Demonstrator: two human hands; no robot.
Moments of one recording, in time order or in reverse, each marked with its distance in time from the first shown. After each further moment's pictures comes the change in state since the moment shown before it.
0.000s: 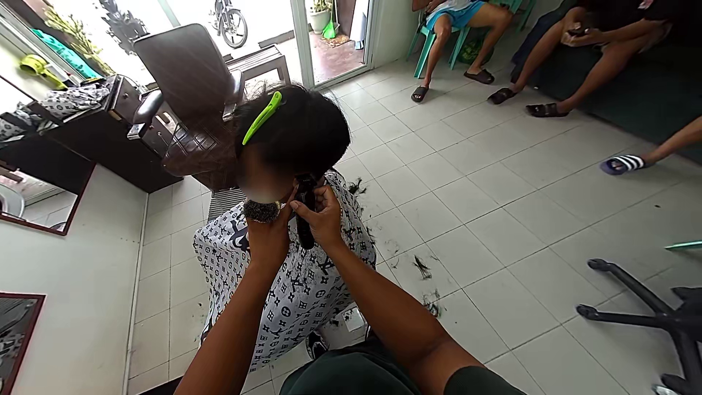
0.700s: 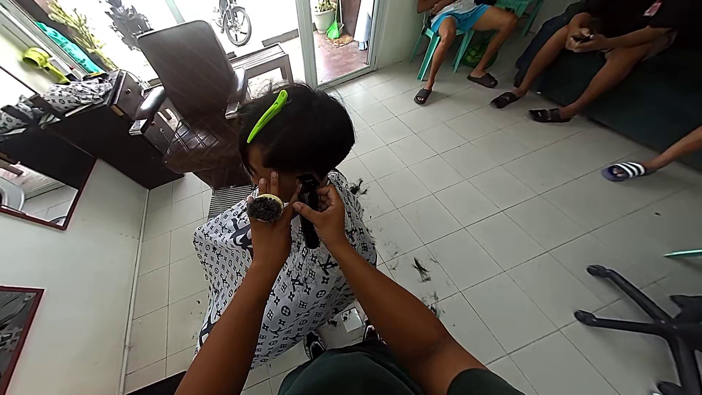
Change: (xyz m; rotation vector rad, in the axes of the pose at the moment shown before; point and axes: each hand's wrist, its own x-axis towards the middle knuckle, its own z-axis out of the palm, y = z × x) left_hand -0.002 -0.001 0.004 -0.009 0.002 -0.009; right_hand 0.002 -0.001 -0.004 -0.033 -0.030 0.006
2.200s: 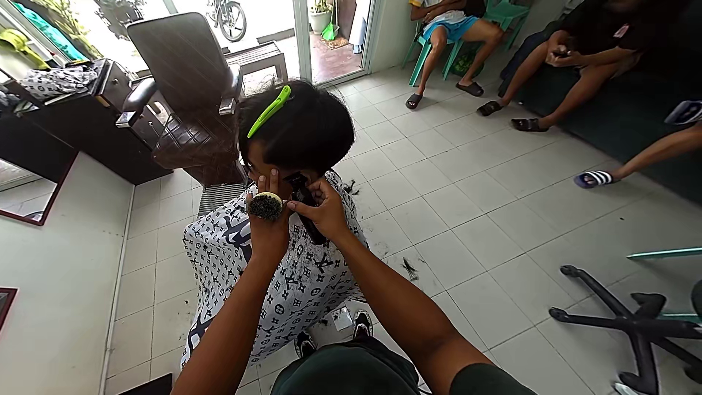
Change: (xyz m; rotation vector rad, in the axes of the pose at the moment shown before) left_hand 0.001 -0.010 0.019 -0.045 0.011 -0.011; right_hand 0.013 -0.023 -0.009 -0.257 -0.196 0.101
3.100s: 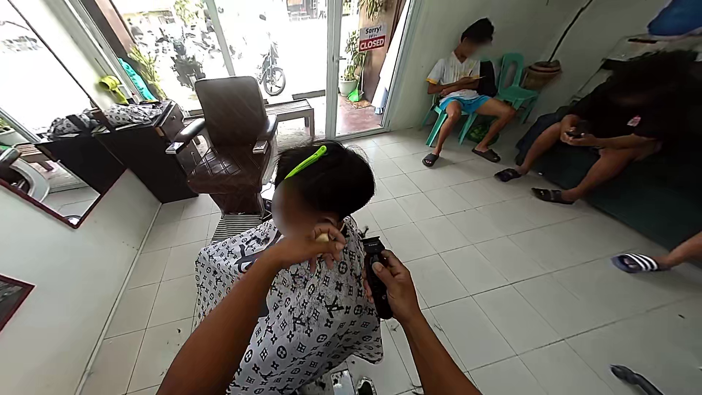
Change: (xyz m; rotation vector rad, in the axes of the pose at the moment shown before) left_hand 0.067 0.023 -0.091 -1.186 -0.825 -0.115; right_hand -0.067 0.000 -0.083 0.319 -0.038 0.030
